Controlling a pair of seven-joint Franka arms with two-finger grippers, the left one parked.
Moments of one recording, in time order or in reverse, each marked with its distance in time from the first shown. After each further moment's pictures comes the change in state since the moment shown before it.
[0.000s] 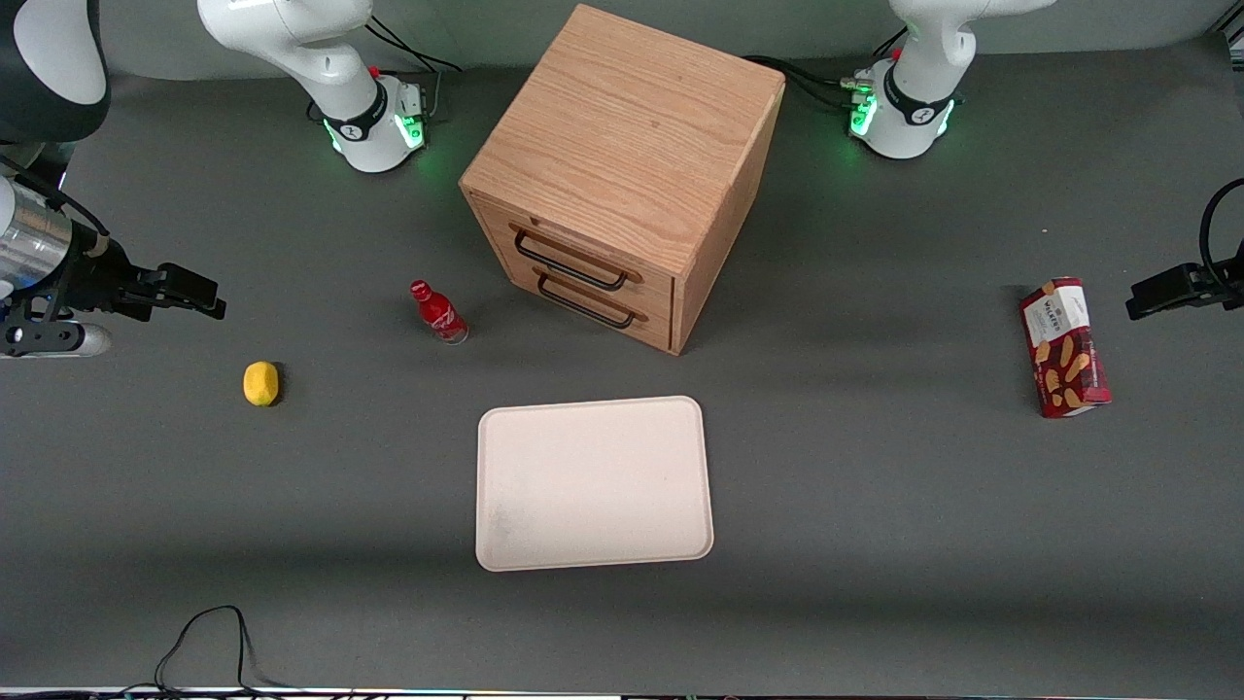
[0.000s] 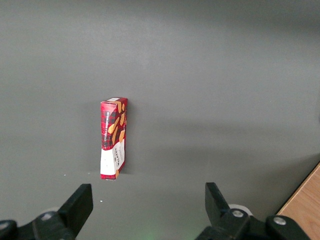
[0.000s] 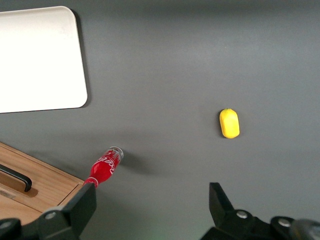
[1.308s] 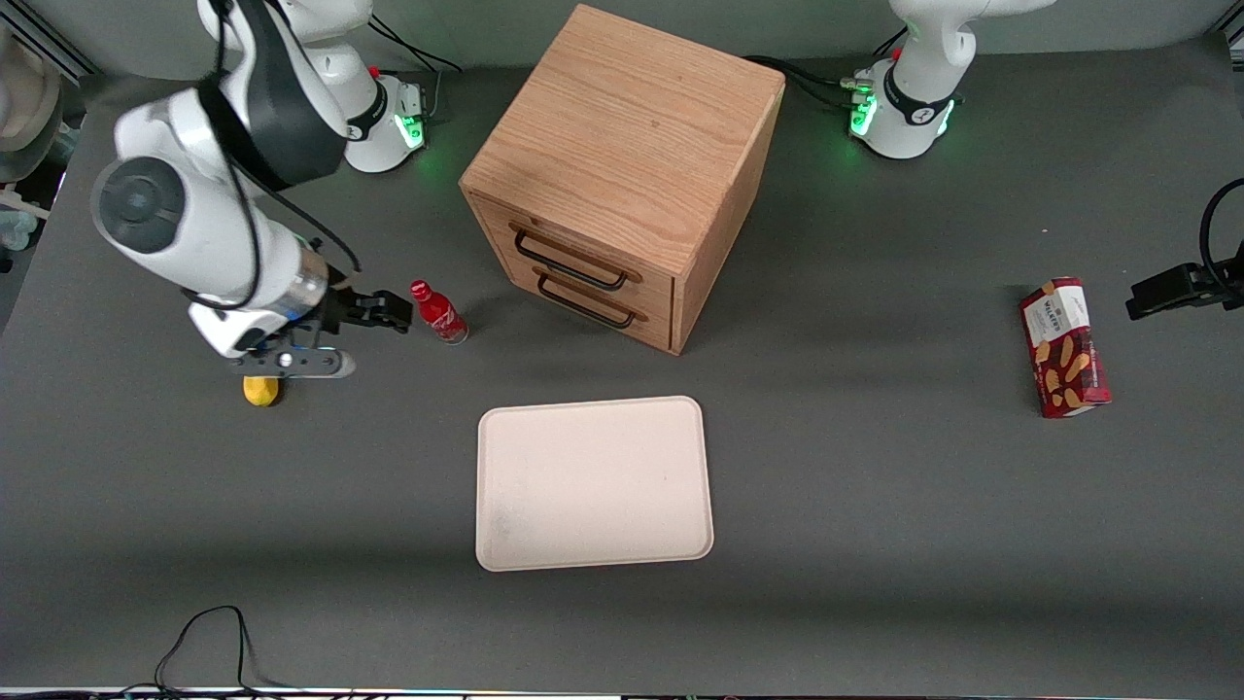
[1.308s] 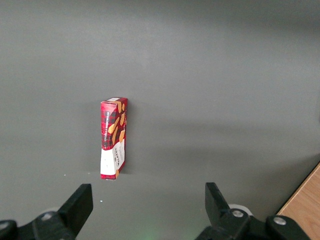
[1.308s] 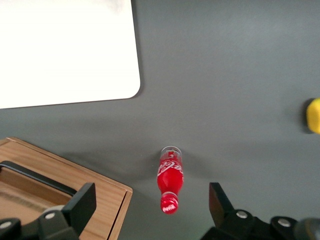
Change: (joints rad) arm 0.011 0.091 0.320 -0.176 0.000 0.225 0.325
